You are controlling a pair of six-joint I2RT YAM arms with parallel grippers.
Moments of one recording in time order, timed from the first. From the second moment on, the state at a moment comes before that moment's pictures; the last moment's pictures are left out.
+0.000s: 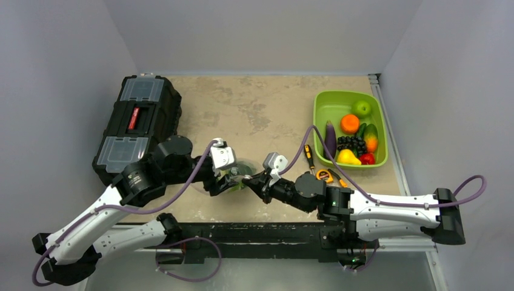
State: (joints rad) left arm -0.90 0.80 1.10 -0.75 0.28 0.24; right arm 1.37 0.99 0.71 0.21 0.30 0.11
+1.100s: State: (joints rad) left arm -0.90 0.81 1.06 -0.72 0.36 0.19; right arm 1.32 1.03 1.26 -0.43 0.16 0.22
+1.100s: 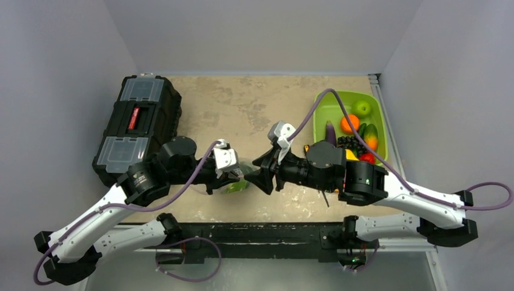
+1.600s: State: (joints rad) left arm -0.90 0.93 1.15 -0.81 0.39 0.14; right arm 1.21 1.21 1.44 -0.74 -0.02 0.23
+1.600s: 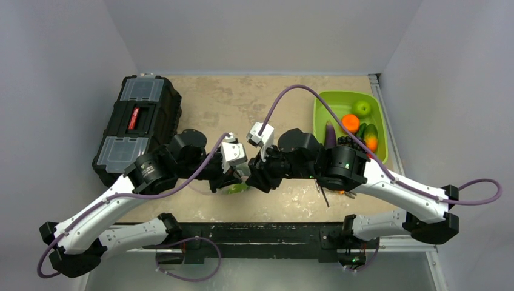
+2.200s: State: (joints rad) left arm -0.90 0.92 1.15 -0.82 0.39 0.13; right arm 1.21 1.22 1.44 -0.77 -0.04 0.21
